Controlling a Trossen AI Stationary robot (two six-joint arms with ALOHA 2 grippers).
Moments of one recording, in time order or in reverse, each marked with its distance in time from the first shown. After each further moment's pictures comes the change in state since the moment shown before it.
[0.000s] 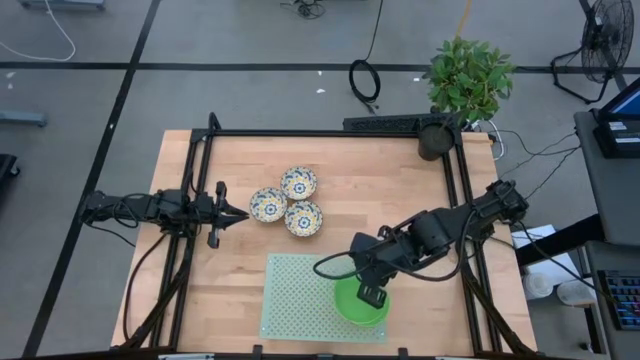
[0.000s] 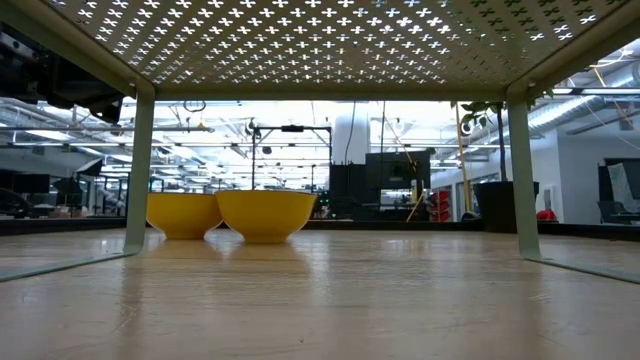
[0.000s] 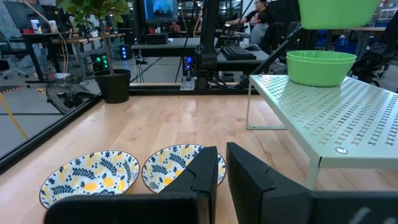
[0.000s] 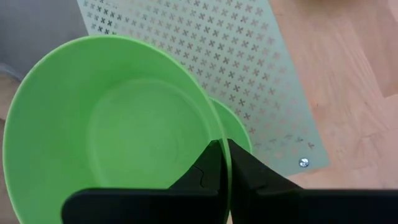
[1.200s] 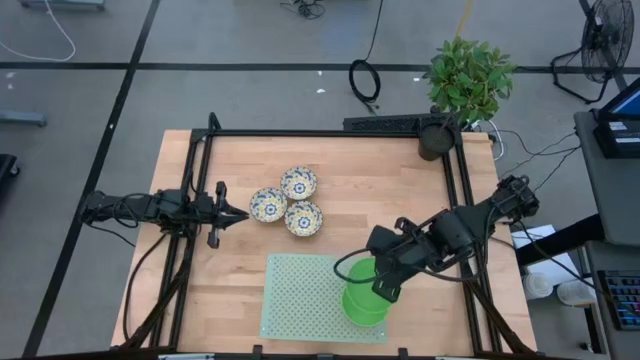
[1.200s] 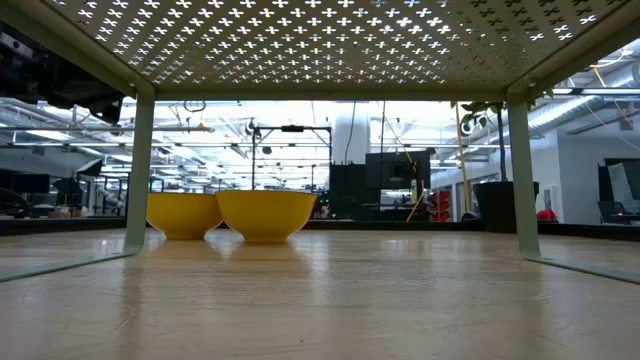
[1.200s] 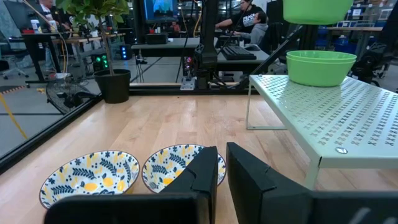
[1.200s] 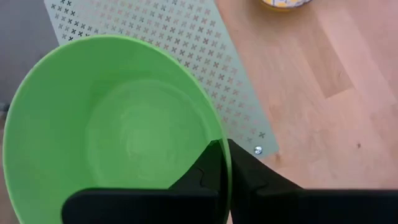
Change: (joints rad) left arm 0.000 0.000 0.000 0.000 0.000 0.000; right arm 0.057 -0.087 -0.038 -0.084 0.179 0.057
